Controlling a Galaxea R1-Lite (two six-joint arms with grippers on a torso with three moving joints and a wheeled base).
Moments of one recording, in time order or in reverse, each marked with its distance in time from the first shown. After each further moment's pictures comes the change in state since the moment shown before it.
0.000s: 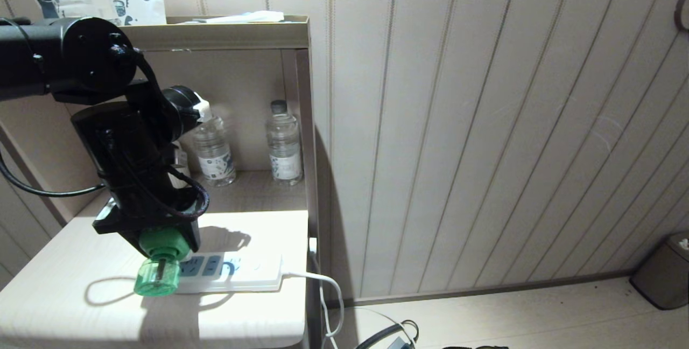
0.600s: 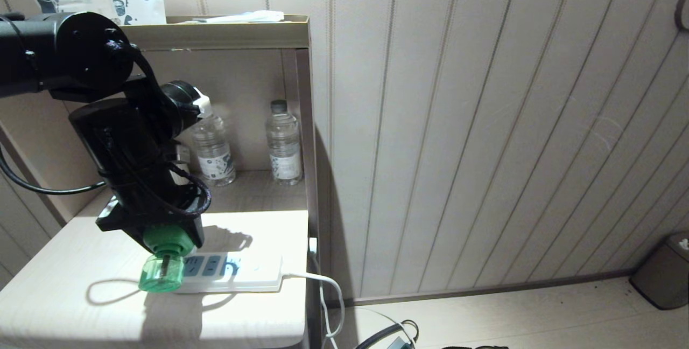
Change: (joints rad) left arm -0.010 -0.017 -0.001 -0.017 -0.005 0.005; right arm 0.000 0.000 0.000 0.000 0.000 0.000
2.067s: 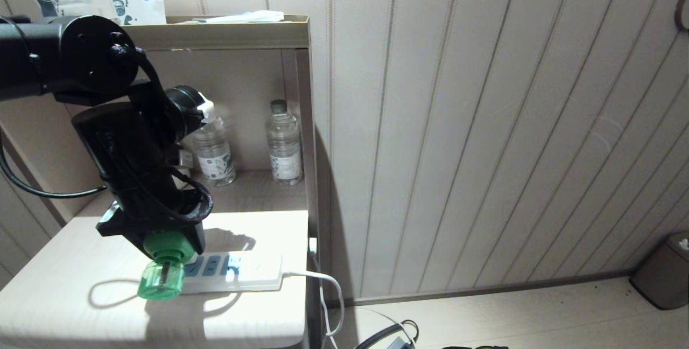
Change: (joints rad) left arm -0.016 -0.005 0.022 0.009 -0.005 -0.005; right arm 0.000 0.000 0.000 0.000 0.000 0.000
